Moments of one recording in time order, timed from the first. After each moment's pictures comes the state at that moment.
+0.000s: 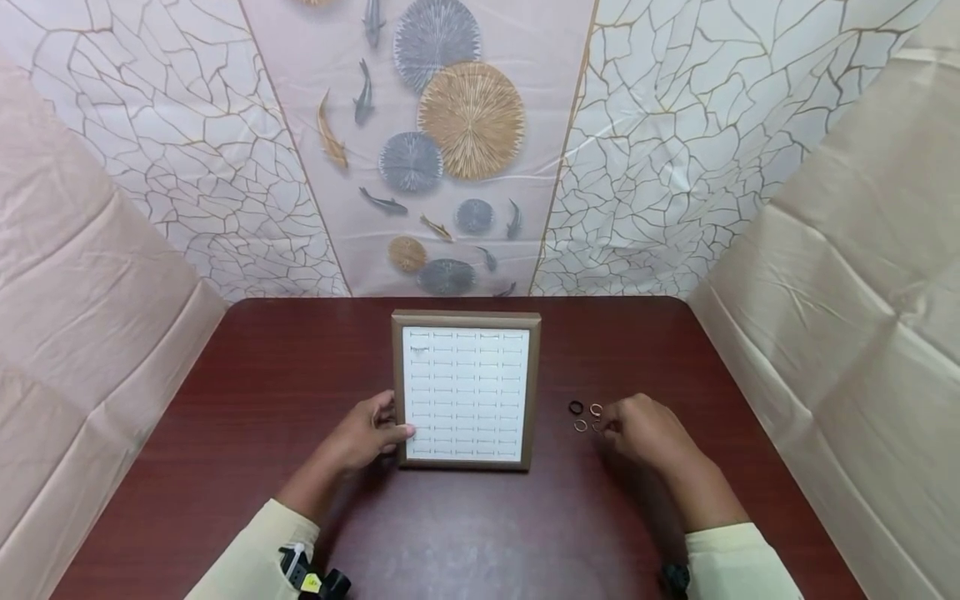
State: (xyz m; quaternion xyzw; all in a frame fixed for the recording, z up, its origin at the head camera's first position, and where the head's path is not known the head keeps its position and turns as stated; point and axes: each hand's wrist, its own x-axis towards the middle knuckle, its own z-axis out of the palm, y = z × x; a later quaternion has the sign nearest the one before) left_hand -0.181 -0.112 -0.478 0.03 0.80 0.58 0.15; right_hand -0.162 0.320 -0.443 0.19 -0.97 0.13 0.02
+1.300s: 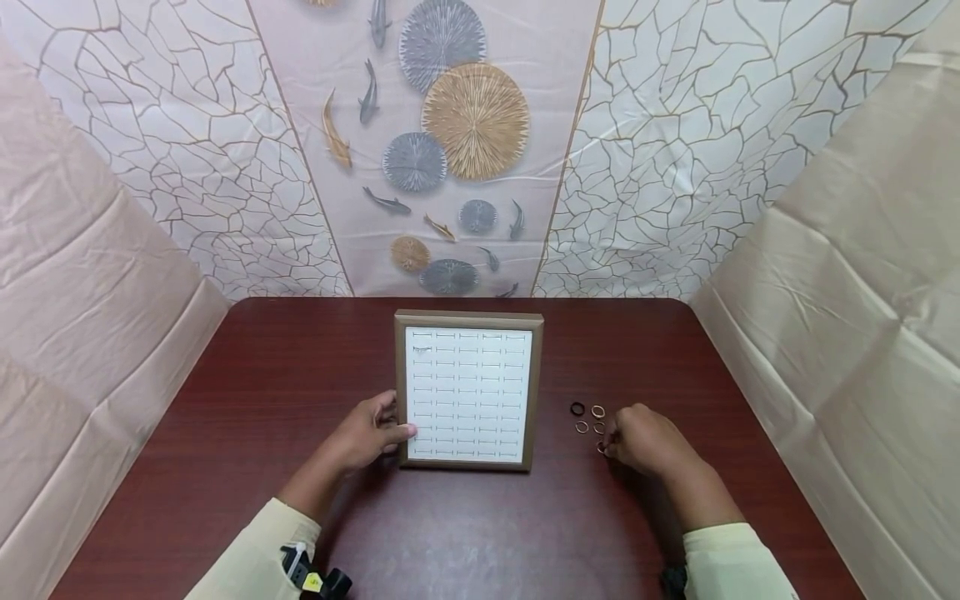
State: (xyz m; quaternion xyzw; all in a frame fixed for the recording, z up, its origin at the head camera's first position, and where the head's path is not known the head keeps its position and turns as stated) left_hand -0.179 -0.113 -0.476 0.03 0.79 0.59 0.15; right_hand -0.165 0.331 -0.464 0.21 -0.97 0.14 -0.02
